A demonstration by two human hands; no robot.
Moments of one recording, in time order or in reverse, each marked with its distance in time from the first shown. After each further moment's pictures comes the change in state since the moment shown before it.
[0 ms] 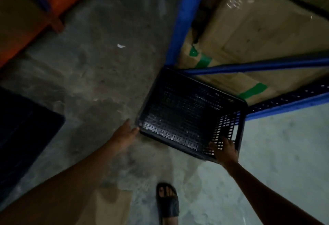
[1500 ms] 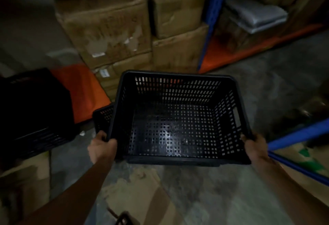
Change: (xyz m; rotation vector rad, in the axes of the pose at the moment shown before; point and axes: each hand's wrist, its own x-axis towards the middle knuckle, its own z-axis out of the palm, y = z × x) left_hand -0.346 -0.203 -0.331 -0.634 1.200 -0.409; right_hand -0.271 -0.401 -0.021 0.278 -0.088 -0.662
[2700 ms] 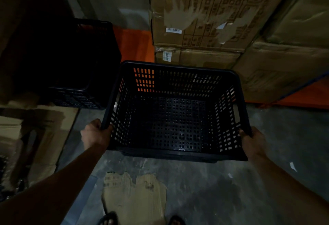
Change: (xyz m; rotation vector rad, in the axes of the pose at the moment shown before) left_hand 0.203 -0.118 0.026 0.088 0.307 -0.295; right_hand 0.120 -0.122 0.331 -0.220 -0.368 -0.298
